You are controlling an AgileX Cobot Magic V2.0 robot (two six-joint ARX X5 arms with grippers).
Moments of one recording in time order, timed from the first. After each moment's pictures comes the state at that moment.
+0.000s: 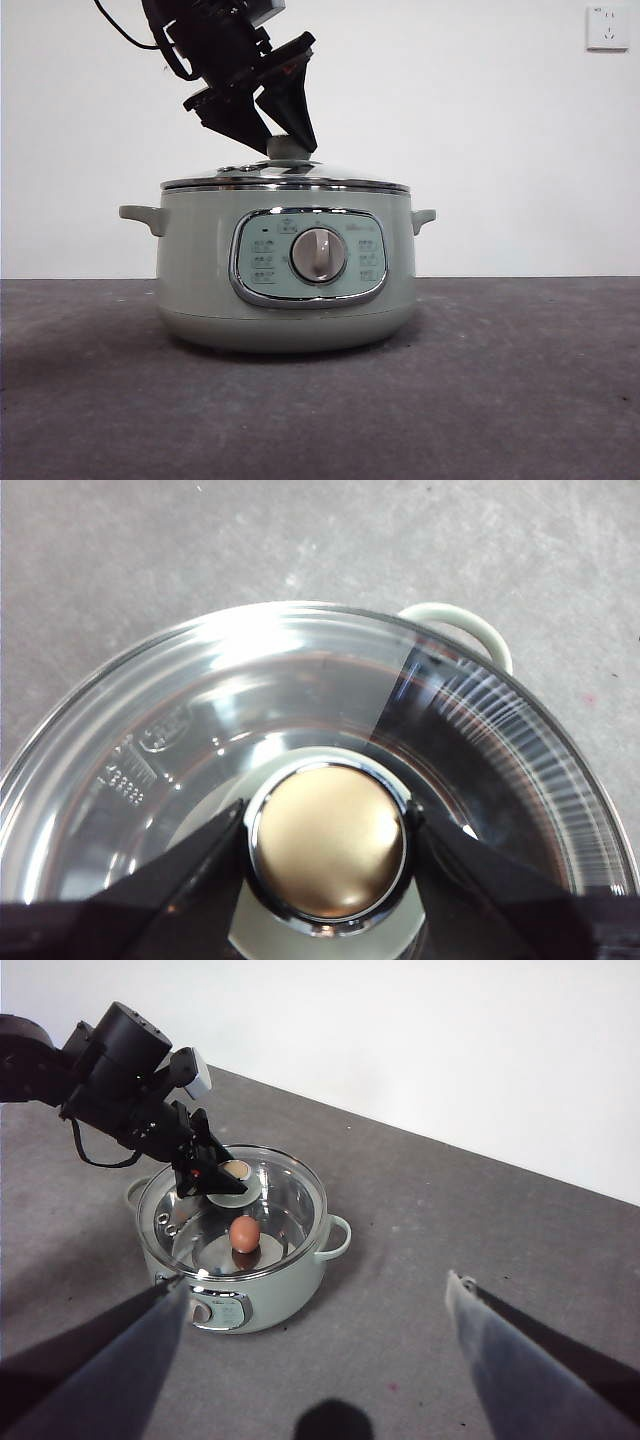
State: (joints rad) left arm -0.48 1.77 1.58 -0.54 0.21 0.12; right arm 0.59 0.92 1.90 -1.35 0.11 -0.06
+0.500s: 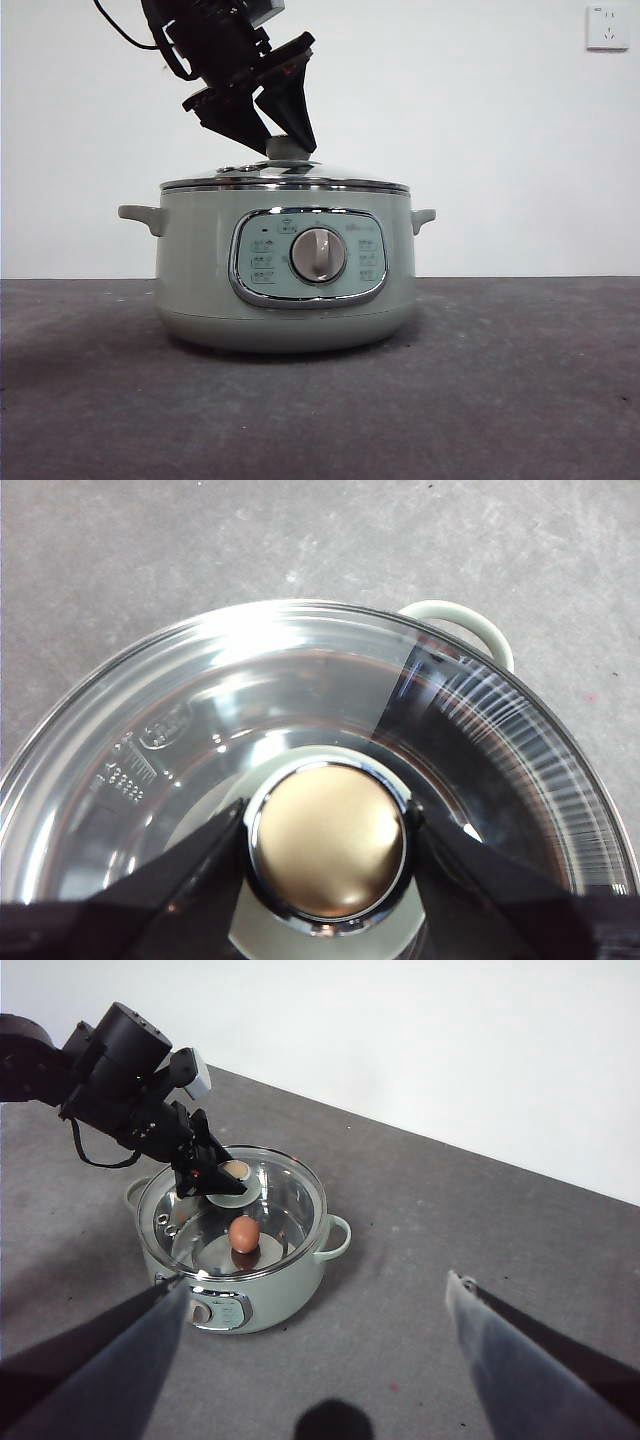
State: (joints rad) left arm -0.48 1.77 1.58 -0.54 0.21 0.12; right arm 0.59 0.92 1.90 -1.35 0.11 -0.06
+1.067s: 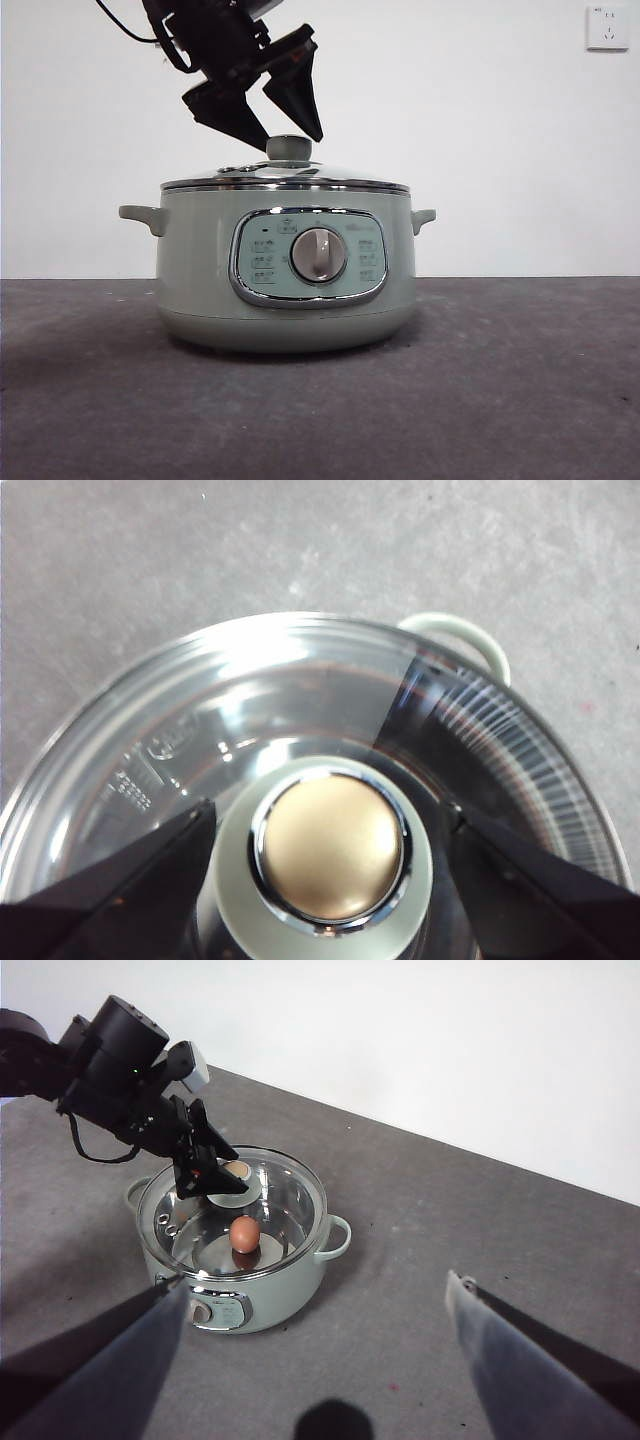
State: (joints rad) left arm -0.48 1.76 1.59 -0.55 0.21 0.12; right arm 0.59 0.92 1.90 -1.35 0.11 -0.06
